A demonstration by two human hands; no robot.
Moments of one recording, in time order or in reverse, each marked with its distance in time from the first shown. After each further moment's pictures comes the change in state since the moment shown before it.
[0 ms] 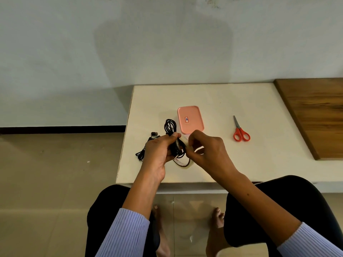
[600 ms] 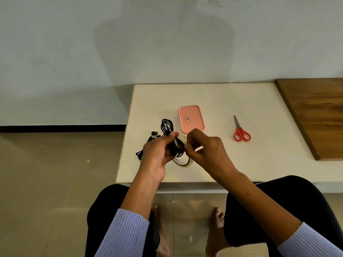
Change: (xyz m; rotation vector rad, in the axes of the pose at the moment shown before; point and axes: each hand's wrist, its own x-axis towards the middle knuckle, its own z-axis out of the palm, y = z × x) left_hand -0.001 -0.001 -0.003 -0.116 -0.001 -0.045; right_hand -0.001 -0.001 0.000 -0.004 -0.011 -0.035
